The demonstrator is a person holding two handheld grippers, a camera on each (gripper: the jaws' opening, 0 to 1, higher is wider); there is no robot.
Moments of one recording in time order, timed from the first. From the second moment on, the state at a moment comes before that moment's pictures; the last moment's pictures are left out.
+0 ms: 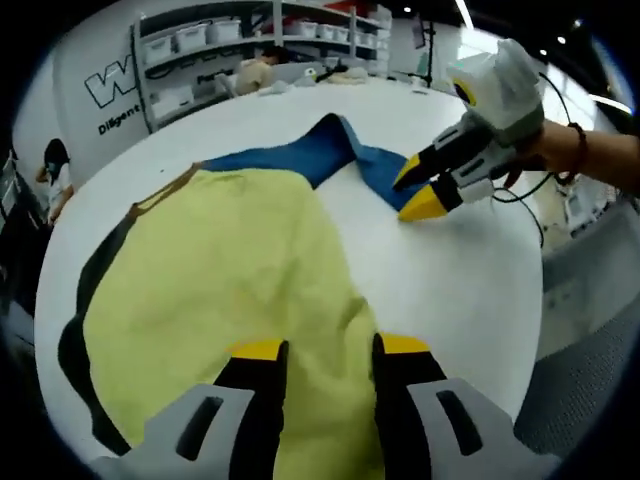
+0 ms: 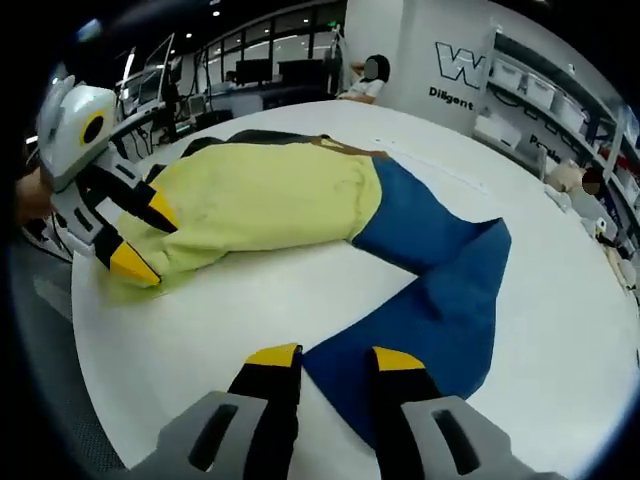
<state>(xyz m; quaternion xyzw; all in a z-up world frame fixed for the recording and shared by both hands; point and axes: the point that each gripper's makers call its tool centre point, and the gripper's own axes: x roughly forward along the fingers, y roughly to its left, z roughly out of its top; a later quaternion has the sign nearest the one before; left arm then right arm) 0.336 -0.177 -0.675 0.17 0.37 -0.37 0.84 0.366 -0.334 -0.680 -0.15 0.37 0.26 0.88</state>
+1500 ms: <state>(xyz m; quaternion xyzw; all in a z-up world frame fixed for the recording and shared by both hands) 0.340 -0.176 -0.675 0.18 0.35 -0.36 0.84 0.451 -0.540 -0.625 0.05 0.32 -0.02 0.94</state>
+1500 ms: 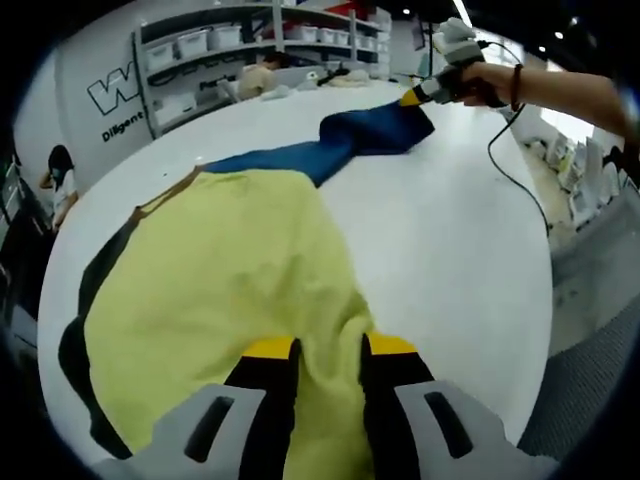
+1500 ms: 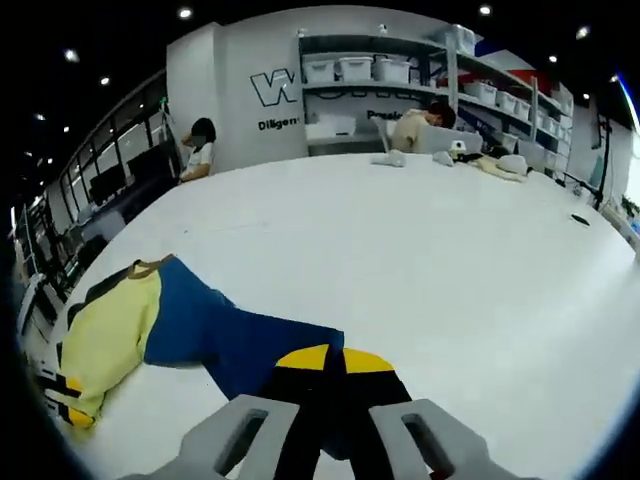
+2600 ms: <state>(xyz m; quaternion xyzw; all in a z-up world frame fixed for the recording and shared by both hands) 0.342 -0.174 -0.675 0.17 0.35 -0.36 0.85 0.422 -0.596 -0.676 -0.13 0.45 -0.07 0.88</state>
